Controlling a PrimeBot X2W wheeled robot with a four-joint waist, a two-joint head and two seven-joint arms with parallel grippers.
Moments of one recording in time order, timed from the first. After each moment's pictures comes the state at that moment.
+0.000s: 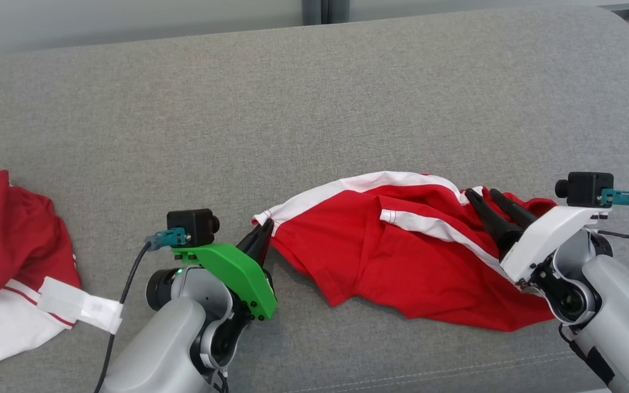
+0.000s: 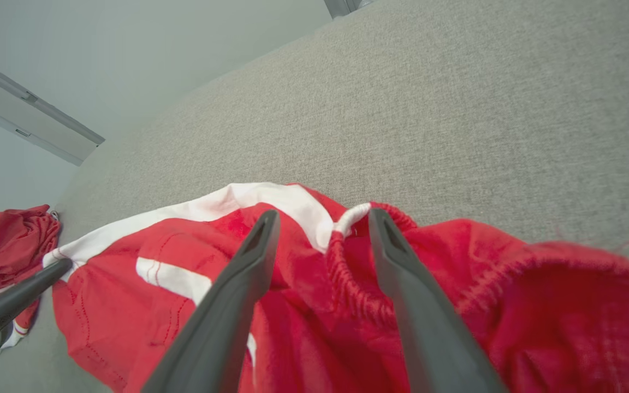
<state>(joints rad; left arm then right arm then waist) -0.41 0.11 -0.68 0.36 -0.92 0.12 0.03 -0.36 -0.38 0.56 0.41 0.95 0.09 0.01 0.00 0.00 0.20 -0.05</state>
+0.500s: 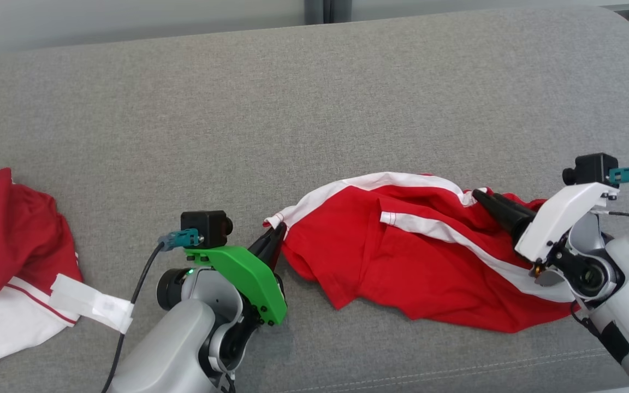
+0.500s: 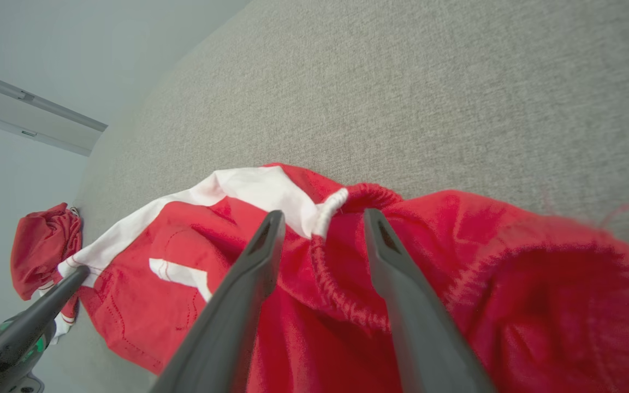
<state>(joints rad) -0.41 0.11 -0.71 0.34 -0.91 0.12 0.04 -0.40 -0.40 0.52 0.45 1.11 0.08 0.25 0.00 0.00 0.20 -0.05</state>
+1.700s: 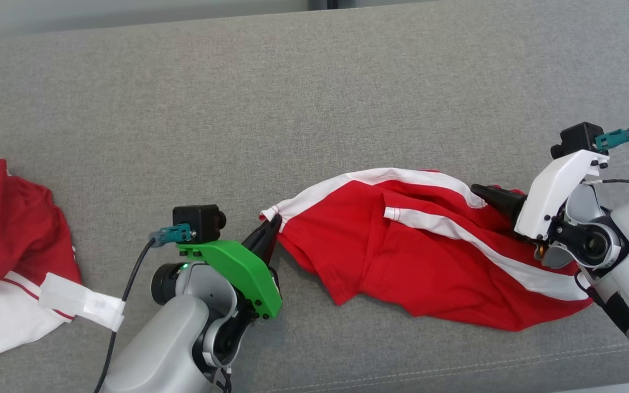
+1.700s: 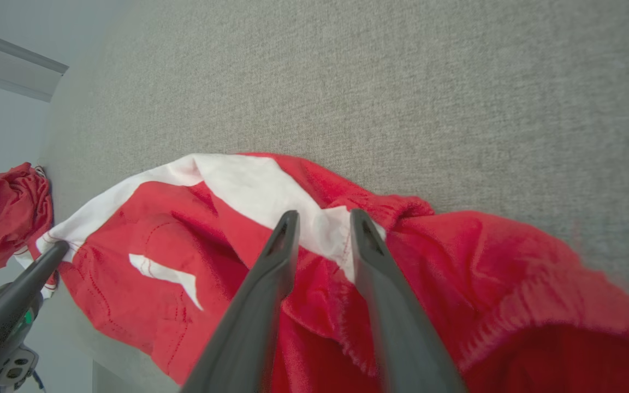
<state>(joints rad) -0.41 0.11 -0.70 0.31 -0.91 0.12 0.04 -0.51 -0.43 0.56 0.46 1.12 0.02 0.47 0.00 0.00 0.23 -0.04</state>
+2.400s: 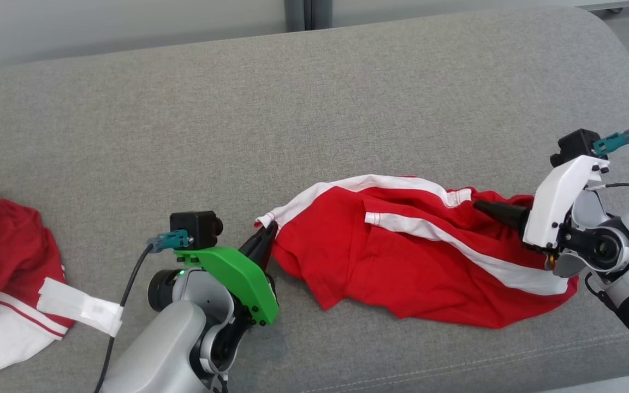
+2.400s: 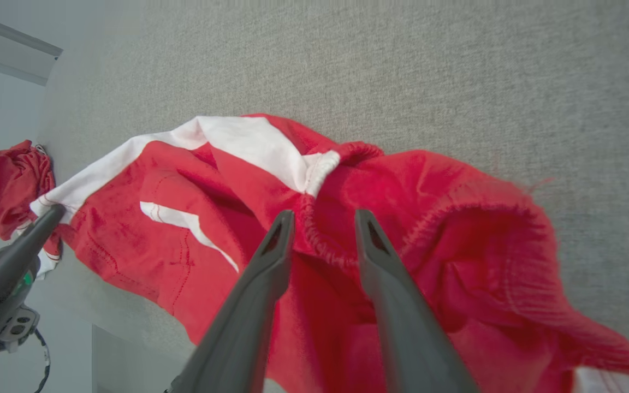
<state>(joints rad) -0.39 0.13 -0.69 0.31 -0.91 0.12 0.04 -0.50 -0.48 0.59 0.41 1.14 0.03 0.56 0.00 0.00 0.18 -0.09</state>
